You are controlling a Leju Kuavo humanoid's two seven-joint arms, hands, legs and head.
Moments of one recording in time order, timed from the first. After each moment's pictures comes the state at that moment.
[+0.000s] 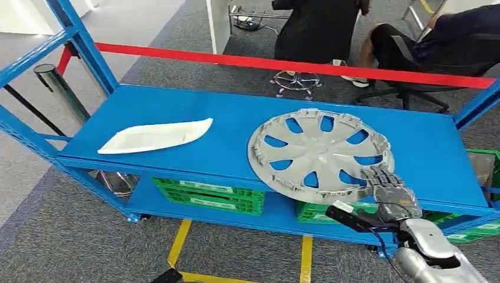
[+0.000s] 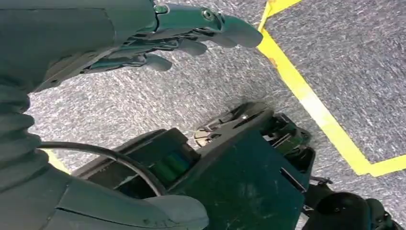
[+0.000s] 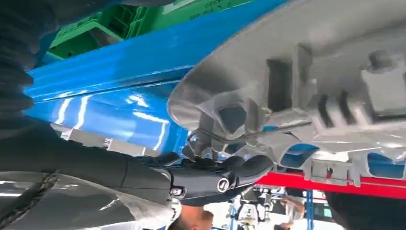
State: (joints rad) left arm -0.11 -0.05 -0.60 -0.19 0.27 0.06 -0.27; right arm -0.09 -0.34 0.28 -1.35 1.10 -0.11 0.07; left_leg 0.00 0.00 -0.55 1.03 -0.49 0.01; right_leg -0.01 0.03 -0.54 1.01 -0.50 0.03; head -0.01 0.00
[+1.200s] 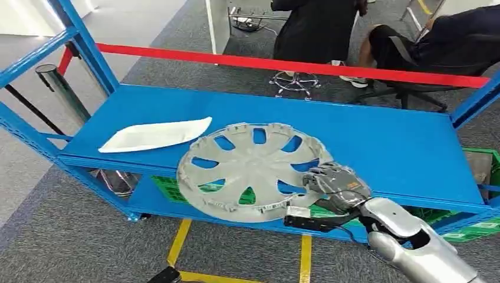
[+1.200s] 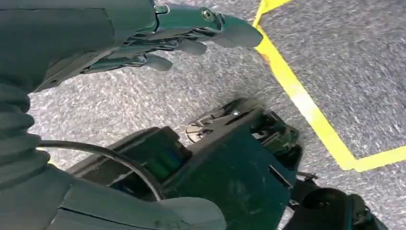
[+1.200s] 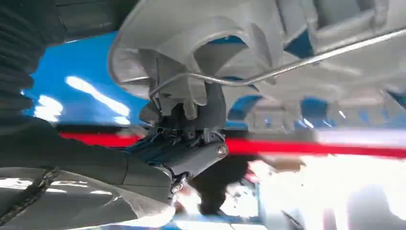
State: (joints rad) left arm -0.11 -0.04 -0.57 -0.19 0.29 0.04 -0.29; right arm -0.28 -0.37 0.60 -1.51 1.00 -0.03 -0.07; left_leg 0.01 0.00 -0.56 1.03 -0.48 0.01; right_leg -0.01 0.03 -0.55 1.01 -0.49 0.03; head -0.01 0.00
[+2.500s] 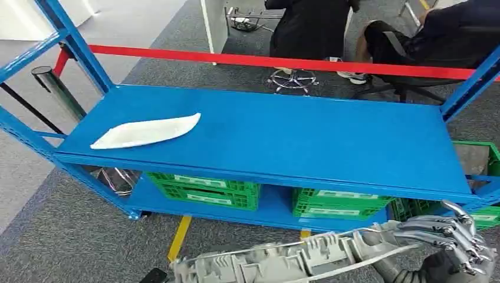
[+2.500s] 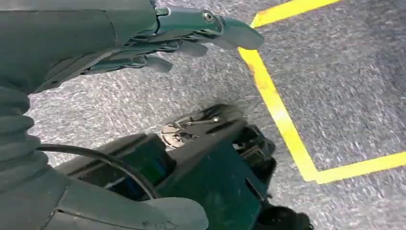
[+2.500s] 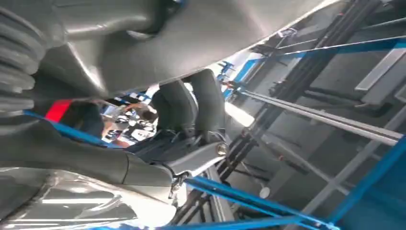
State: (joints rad) left arm -0.08 -0.04 -0.48 -0.19 0.35 0.07 -0.45; right arm 0.39 -0.08 0.32 -2.14 0.68 -0.67 -0.62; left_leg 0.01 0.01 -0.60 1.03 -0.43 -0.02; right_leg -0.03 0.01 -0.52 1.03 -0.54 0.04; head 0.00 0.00
